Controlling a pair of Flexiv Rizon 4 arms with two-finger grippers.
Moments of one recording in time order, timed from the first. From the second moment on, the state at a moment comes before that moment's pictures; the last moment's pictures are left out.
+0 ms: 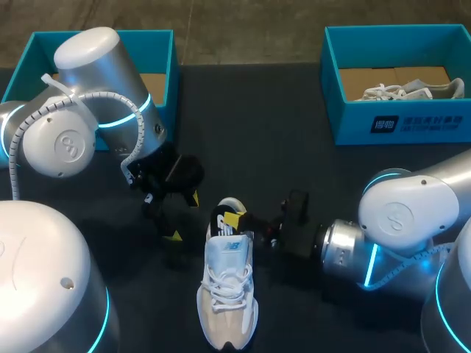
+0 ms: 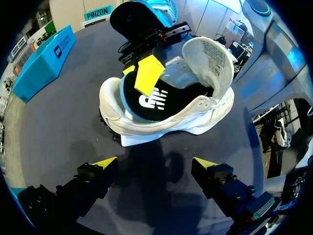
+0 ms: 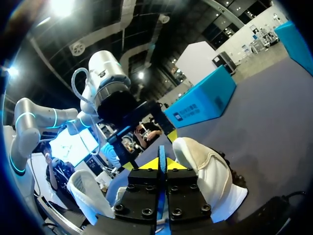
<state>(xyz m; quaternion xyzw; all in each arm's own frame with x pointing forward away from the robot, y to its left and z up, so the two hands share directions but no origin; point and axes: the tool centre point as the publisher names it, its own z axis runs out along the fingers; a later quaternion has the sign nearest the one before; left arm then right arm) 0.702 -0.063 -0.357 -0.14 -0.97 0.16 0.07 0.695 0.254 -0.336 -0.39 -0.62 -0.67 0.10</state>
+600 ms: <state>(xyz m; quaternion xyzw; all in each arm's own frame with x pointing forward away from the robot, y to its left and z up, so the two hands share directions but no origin) 0.702 -0.063 -0.357 -0.14 -0.97 0.16 0.07 0.680 0.251 -0.346 -0.40 -0.61 -0.67 0.11</state>
